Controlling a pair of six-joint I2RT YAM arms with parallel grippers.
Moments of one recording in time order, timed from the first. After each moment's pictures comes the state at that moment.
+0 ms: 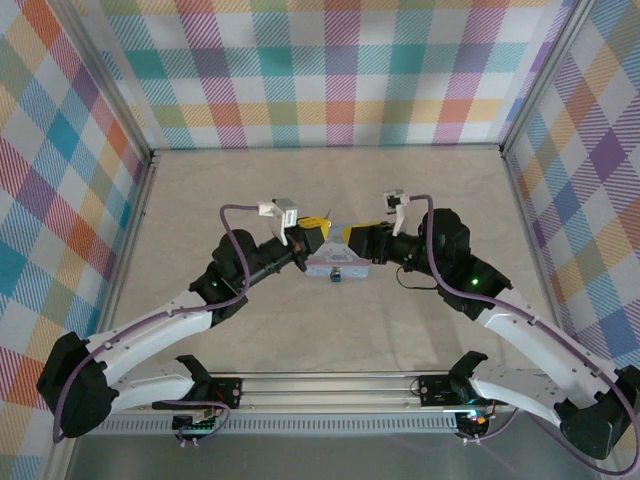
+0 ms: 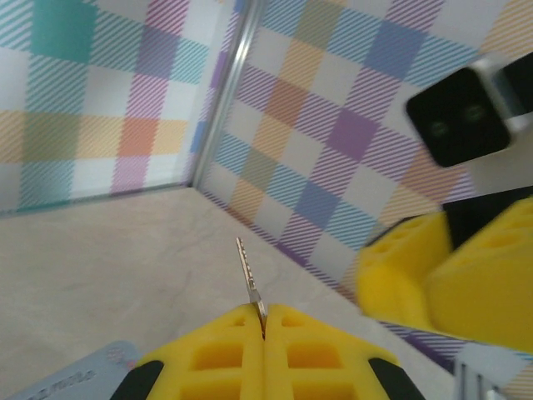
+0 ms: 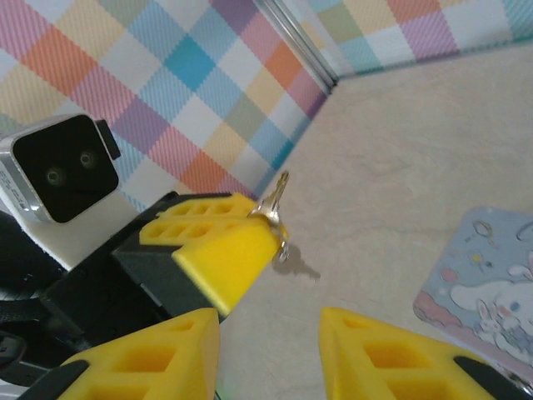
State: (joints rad) left arm -0.77 1.10 0.71 0.46 0.19 -0.39; right arm 0.70 0.95 0.90 -0.14 -0.32 0.64
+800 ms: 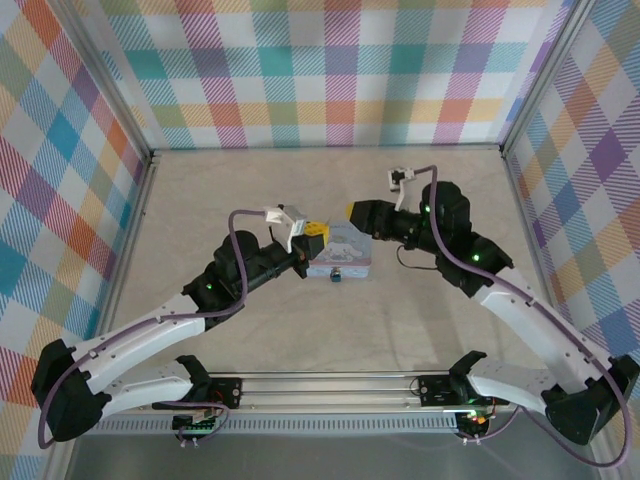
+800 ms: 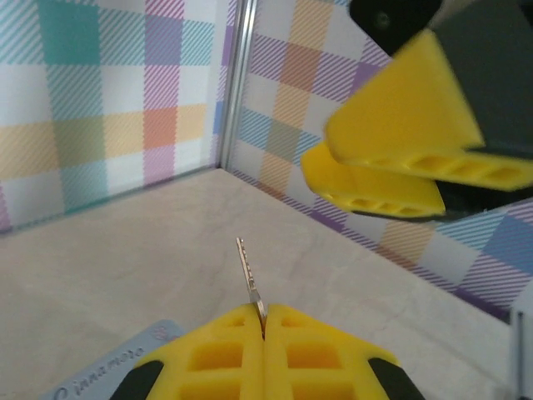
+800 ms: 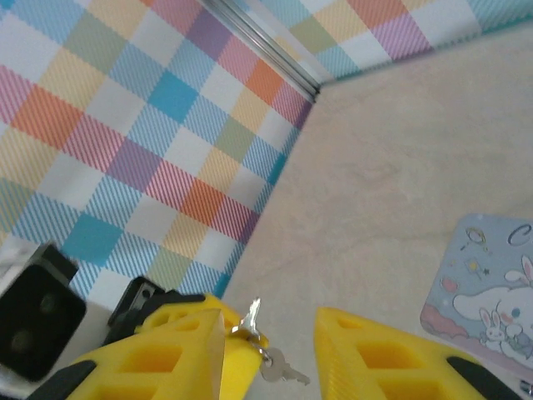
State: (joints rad) left arm -0.85 1.04 0.77 0.24 0.06 -0.15; right arm 0.64 1.08 1.12 -0.31 -0.33 0.76
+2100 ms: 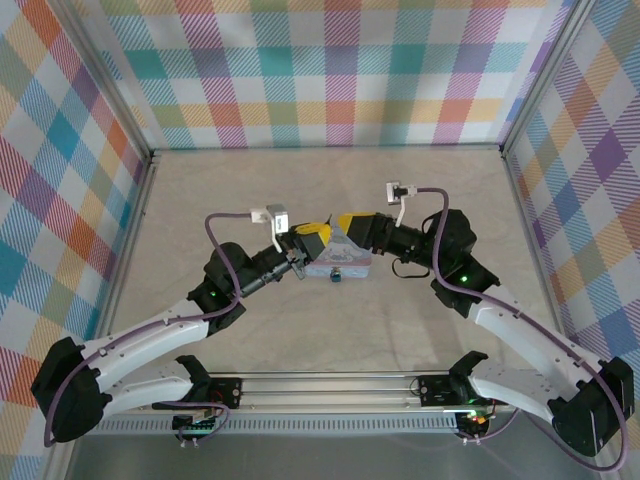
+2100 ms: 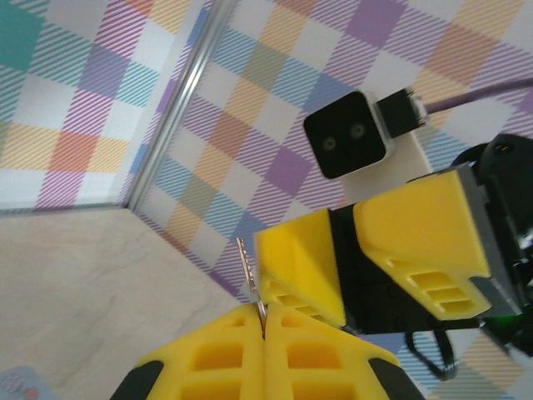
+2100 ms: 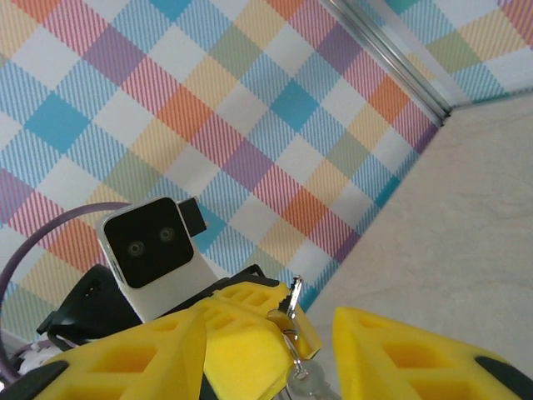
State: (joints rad) left arm -0.82 1.05 0.64 0.62 0.20 -0.56; right arm 0.65 0.99 0.81 0.27 -0.52 0.86
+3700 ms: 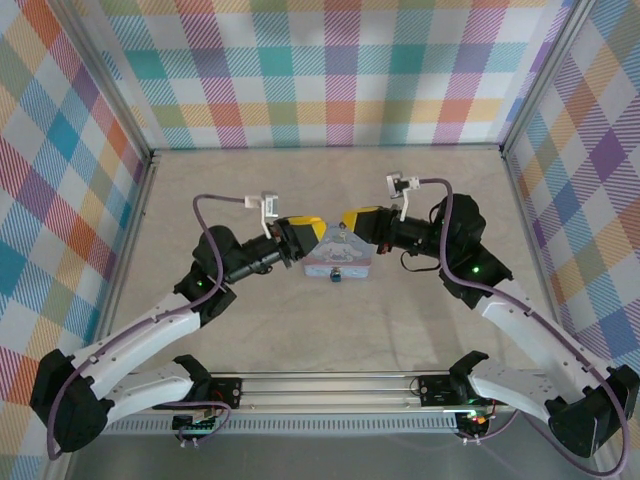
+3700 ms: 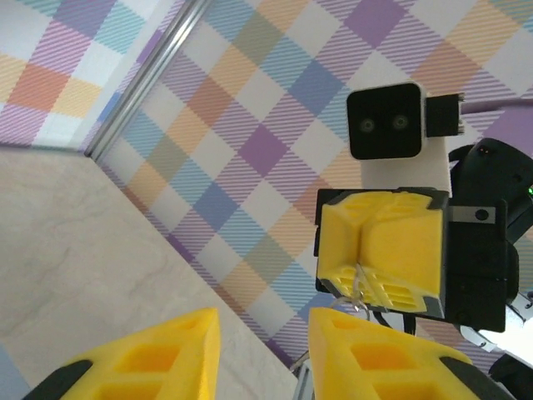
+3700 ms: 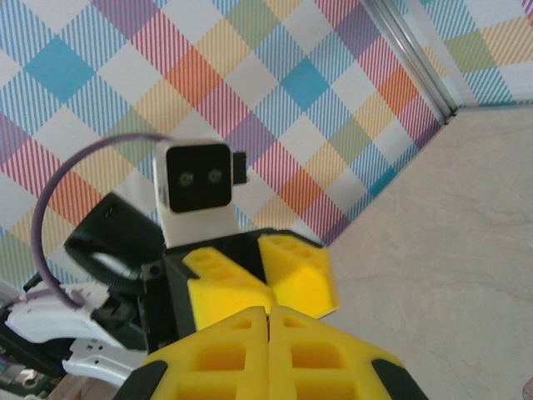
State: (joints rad) left arm -0.68 1.04 0.76 0.40 0.44 -0.74; right arm 0.58 1.00 0.96 0.04 -0.66 0.69
